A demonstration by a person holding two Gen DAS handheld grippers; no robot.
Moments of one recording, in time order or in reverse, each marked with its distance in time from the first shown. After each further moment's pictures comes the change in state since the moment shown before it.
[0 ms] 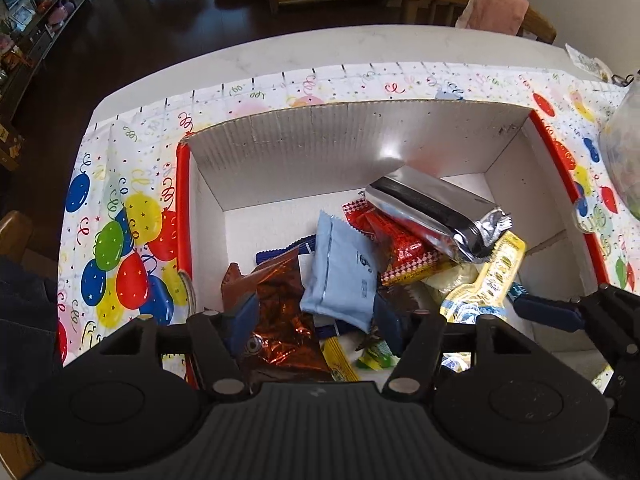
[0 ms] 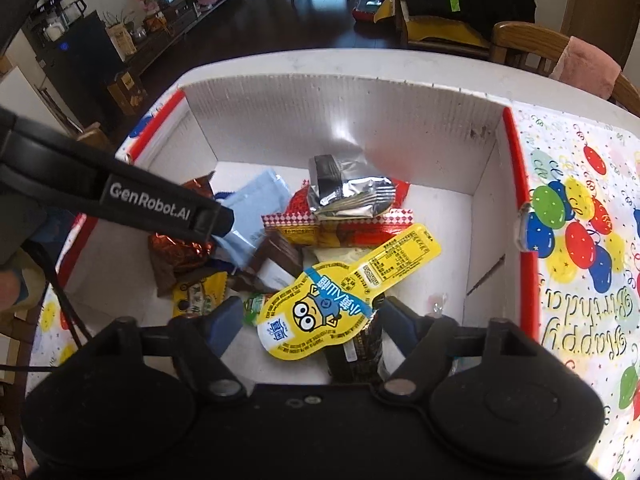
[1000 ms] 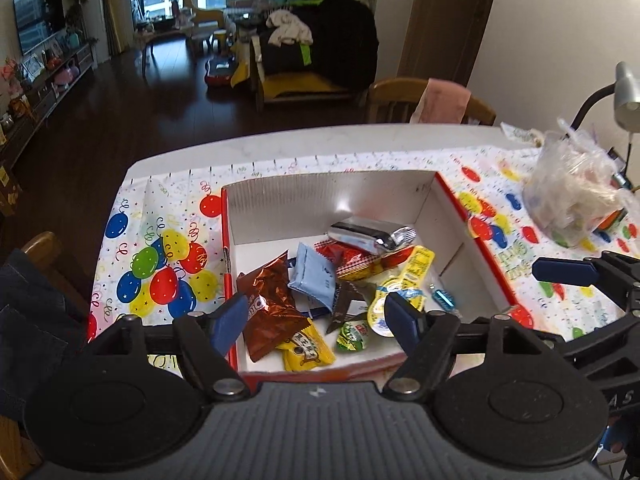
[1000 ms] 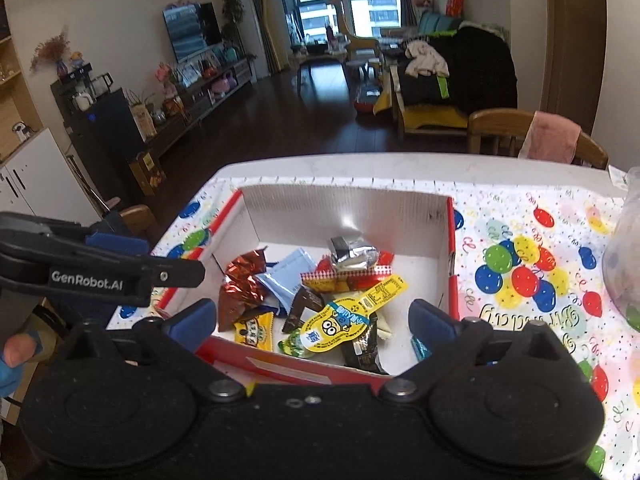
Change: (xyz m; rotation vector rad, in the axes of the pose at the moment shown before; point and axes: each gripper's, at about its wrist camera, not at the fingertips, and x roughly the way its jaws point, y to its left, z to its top) left arm -0.124 0.007 -0.093 -0.010 -0.333 -0.087; right arm -0.122 0.017 -0.040 0.000 -0.294 0.018
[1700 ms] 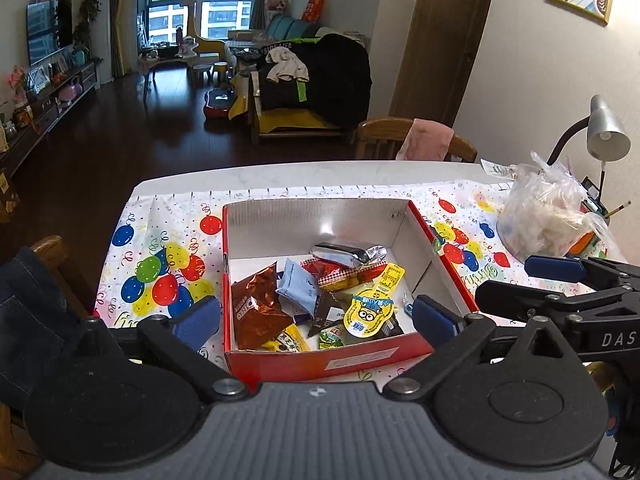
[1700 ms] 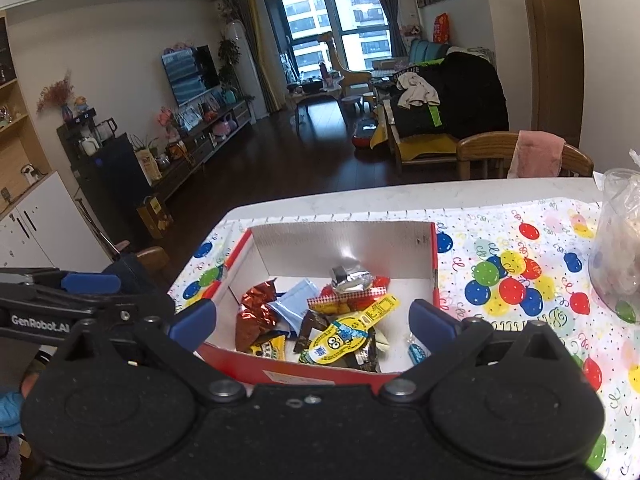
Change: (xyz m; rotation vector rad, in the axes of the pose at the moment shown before) left arm -0.050 -0.005 -0.024 -0.031 -0.118 -0.027; right arm -0.039 -0.004 -0.006 0.056 -0.119 0.021
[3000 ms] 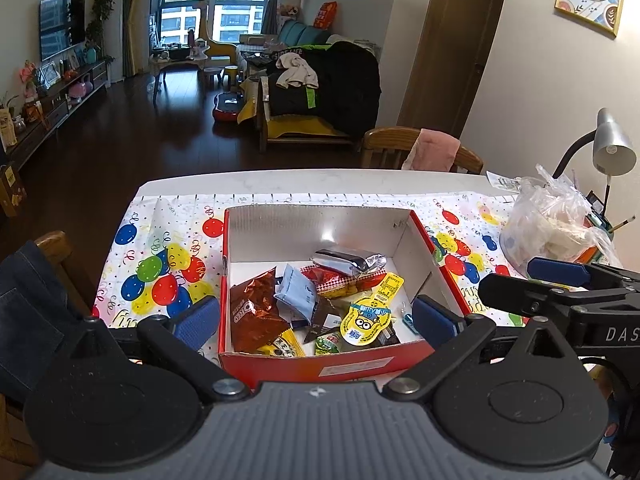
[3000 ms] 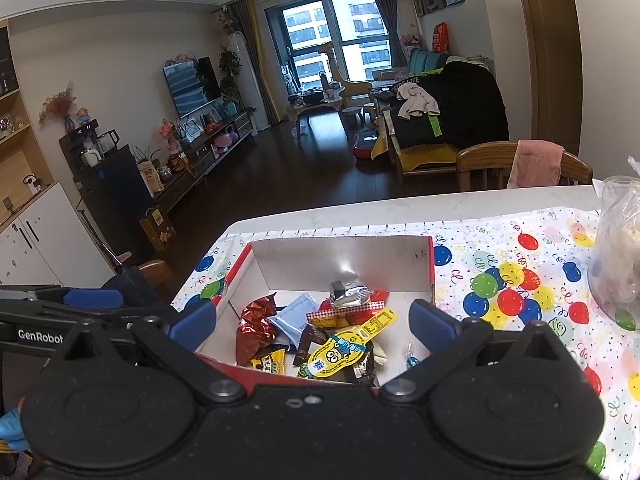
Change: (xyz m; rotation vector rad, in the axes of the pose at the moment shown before) left arm -0.003 -0.006 -0.001 -0.037 -0.024 0.018; right arm -0.003 -0.003 0.003 0.016 -0.029 0.003
